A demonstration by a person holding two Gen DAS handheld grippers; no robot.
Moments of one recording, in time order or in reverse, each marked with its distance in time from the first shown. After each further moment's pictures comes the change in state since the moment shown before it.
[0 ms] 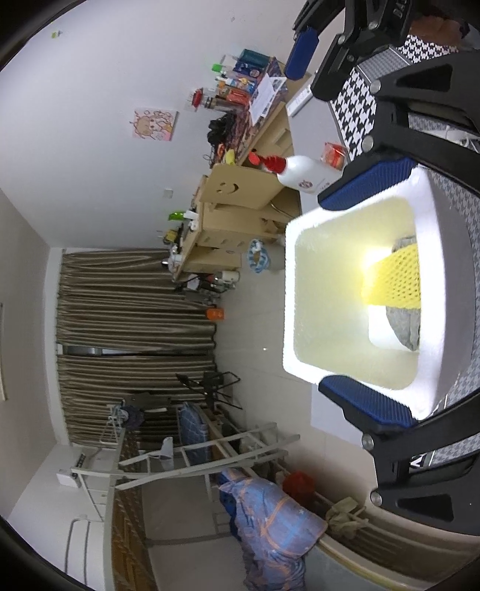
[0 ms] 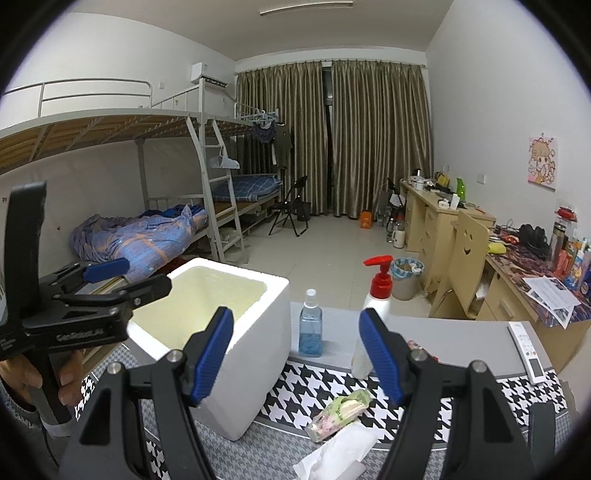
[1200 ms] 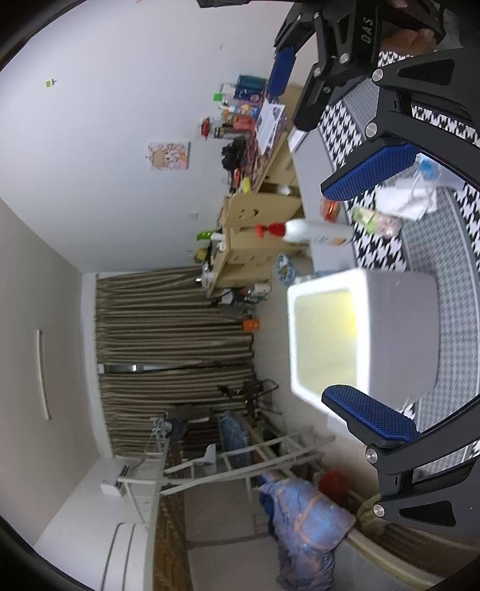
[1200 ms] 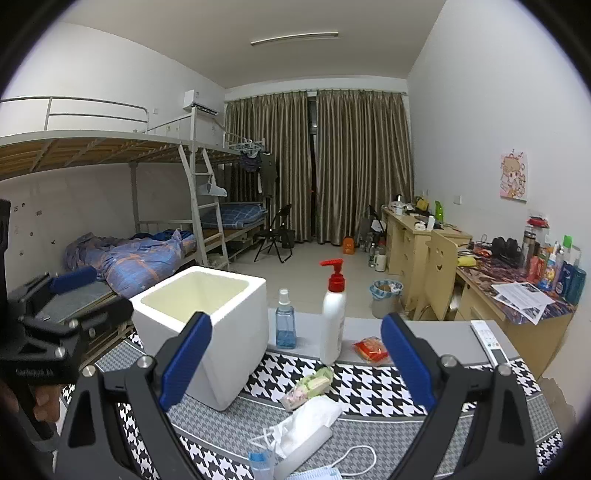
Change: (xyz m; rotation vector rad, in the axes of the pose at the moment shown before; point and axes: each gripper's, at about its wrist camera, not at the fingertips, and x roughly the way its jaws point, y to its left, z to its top) left arm -0.087 -0.066 -0.037 0.082 -0.137 -0.029; right arm -0.084 -0.018 -0.037 0.006 -0.125 -0.064
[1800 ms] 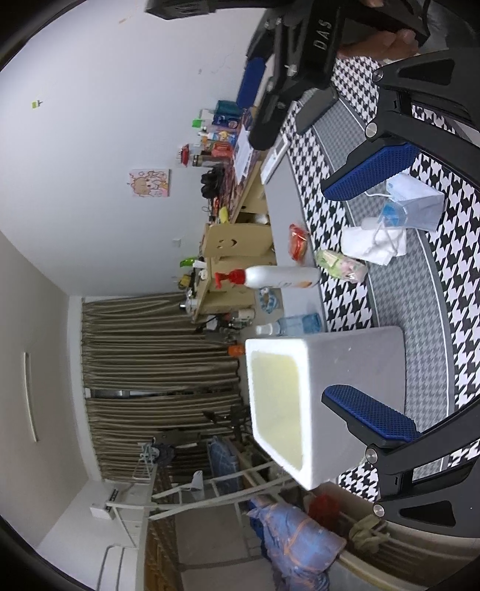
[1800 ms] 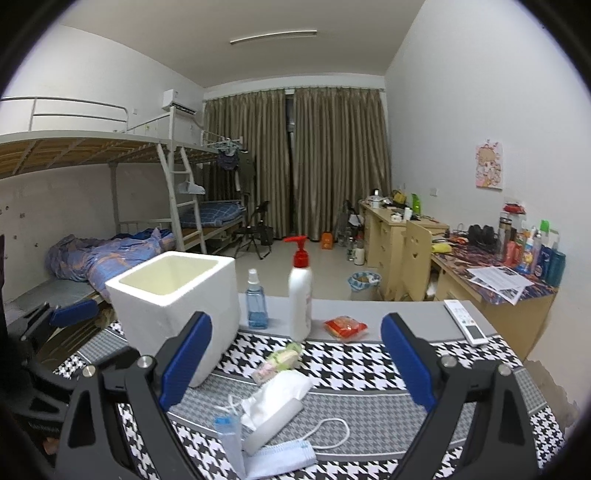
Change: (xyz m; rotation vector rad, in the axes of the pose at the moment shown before) left arm 0.004 -0.044 -0.046 0.026 0.048 -0.084; right arm -0.021 -0.022 -0.035 0.030 0.006 -0.094
